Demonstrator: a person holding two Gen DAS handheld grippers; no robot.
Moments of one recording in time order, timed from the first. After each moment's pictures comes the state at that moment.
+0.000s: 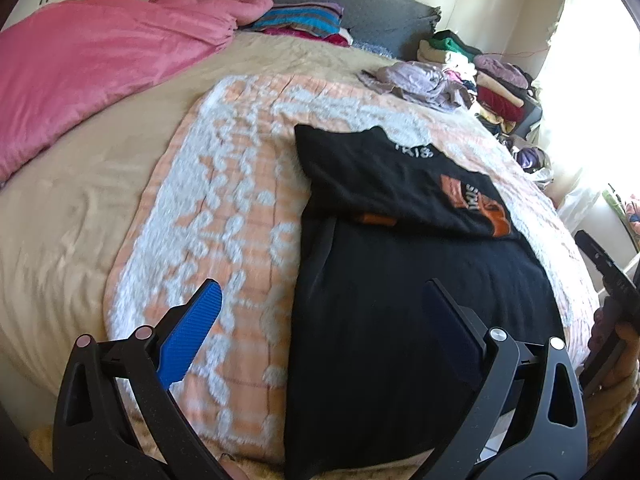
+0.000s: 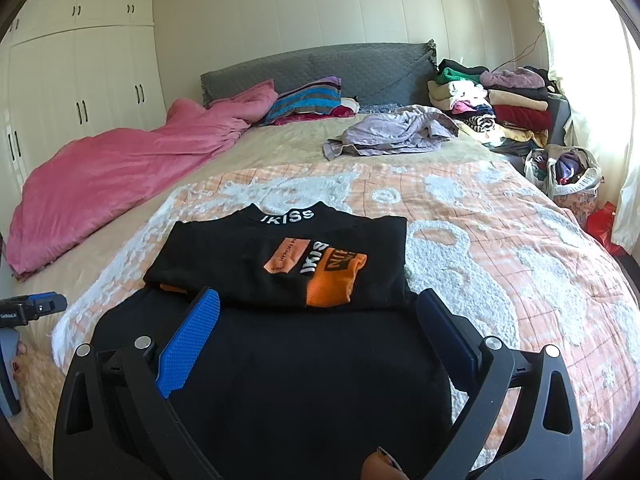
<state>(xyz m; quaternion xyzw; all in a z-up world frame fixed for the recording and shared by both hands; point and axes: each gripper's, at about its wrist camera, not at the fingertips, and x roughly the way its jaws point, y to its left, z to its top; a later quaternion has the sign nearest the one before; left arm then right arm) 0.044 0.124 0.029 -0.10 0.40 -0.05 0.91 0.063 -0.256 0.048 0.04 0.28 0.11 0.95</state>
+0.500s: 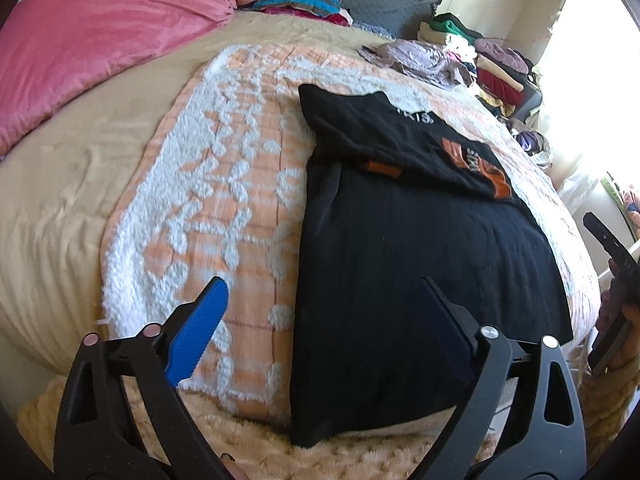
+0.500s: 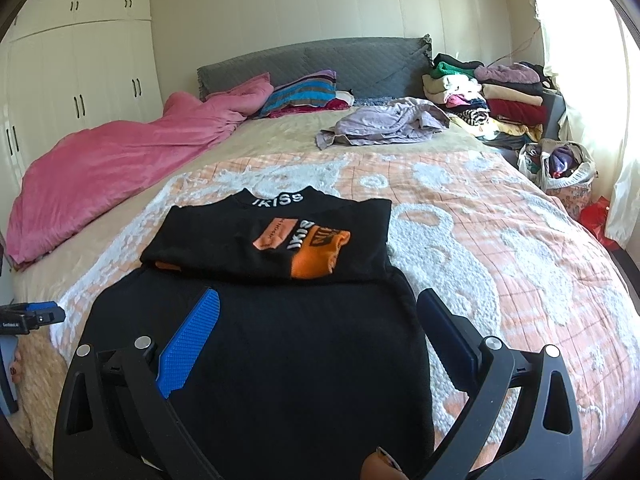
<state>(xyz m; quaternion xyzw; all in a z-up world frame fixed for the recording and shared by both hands) 0.015 0.124 0.004 -0.10 0.43 -0.06 0.89 0.035 -0.274 0.037 0.04 0.29 0.10 0.95</state>
